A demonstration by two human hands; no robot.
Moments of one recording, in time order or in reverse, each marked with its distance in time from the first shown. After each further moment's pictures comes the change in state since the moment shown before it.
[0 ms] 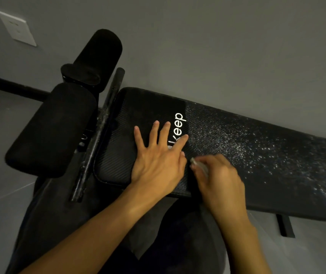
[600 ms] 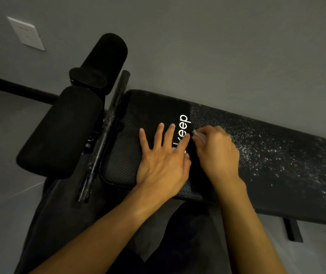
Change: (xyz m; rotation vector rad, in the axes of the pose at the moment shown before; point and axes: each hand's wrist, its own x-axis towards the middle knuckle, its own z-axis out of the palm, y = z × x) left_hand 0.000 0.001 -0.001 0.009 -0.010 -0.019; right_hand 0.071 -0.019 0.010 -0.060 0.034 0.021
